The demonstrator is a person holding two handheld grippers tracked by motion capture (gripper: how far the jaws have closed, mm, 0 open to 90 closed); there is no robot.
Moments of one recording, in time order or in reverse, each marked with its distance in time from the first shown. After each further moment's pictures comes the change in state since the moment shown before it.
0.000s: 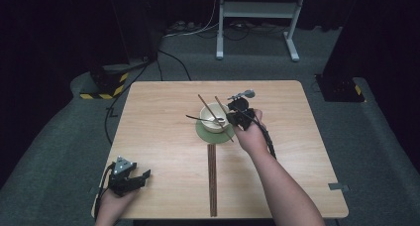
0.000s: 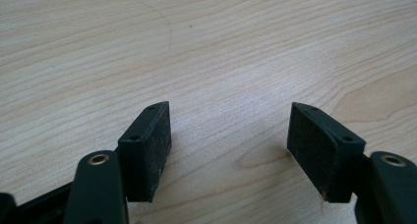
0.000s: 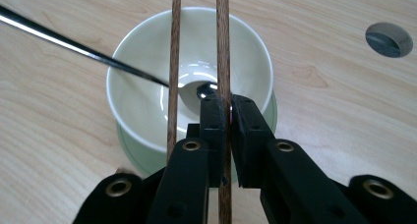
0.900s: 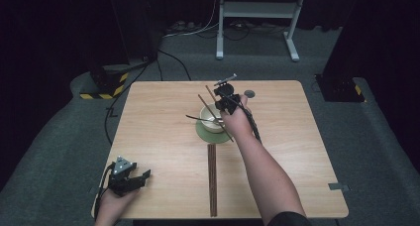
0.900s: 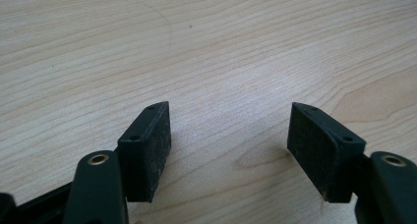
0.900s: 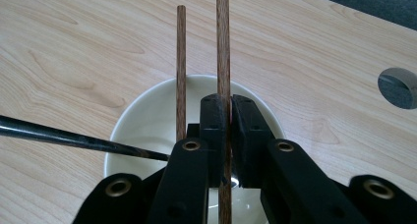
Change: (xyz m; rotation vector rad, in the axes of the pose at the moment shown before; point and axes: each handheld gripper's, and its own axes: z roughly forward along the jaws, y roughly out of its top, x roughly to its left) left arm -0.002 0.000 0.001 -0.021 -0.003 -0.032; right arm 0.012 0.055 0.034 0.026 -0.031 -0.013
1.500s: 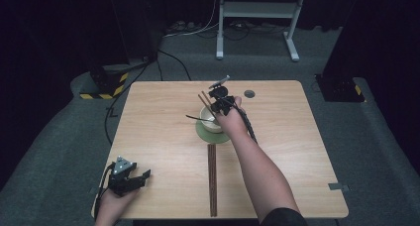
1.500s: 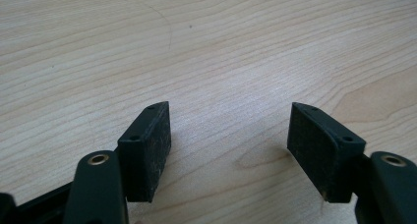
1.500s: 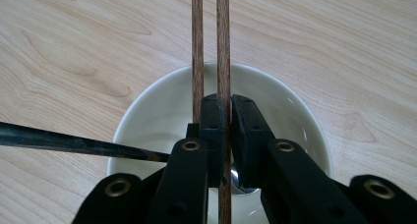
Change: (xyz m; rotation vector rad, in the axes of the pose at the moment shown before) left arm 0.000 0.000 0.000 0.002 -0.001 0.003; right arm 0.009 0.003 0.025 0.086 0.025 -0.006
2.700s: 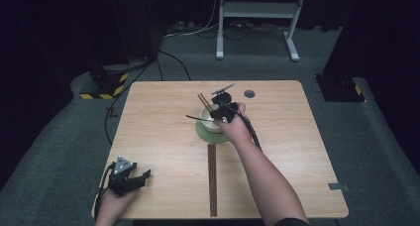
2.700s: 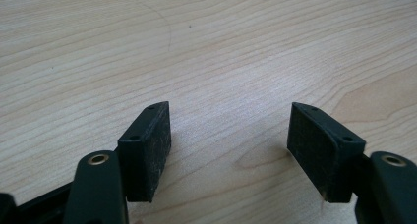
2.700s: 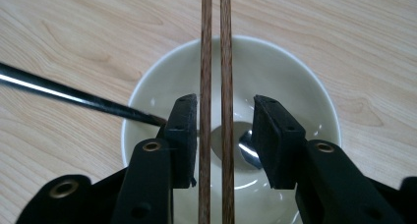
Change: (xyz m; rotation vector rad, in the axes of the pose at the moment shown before) left arm 0.001 0.000 -0.001 0.018 0.002 0.030; right arm 0.003 -0.026 -0.010 -0.059 0.028 -0.002
